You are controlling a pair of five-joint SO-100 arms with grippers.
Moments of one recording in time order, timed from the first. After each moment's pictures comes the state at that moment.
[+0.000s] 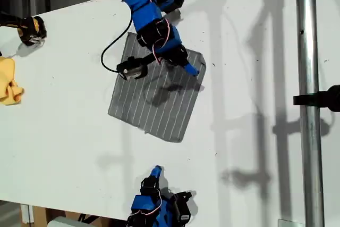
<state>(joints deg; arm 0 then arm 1) -17.8 199.0 178.6 73.9 -74.7 -19.3 93.3 87.9 93.3 78.7</state>
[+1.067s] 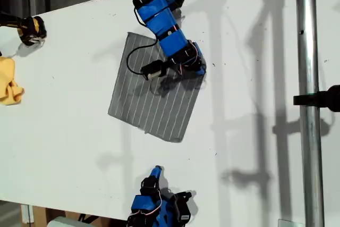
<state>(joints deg) -17.8 199.0 178.6 73.9 -74.7 -23.2 72.2 95.5 83.1 97.8</state>
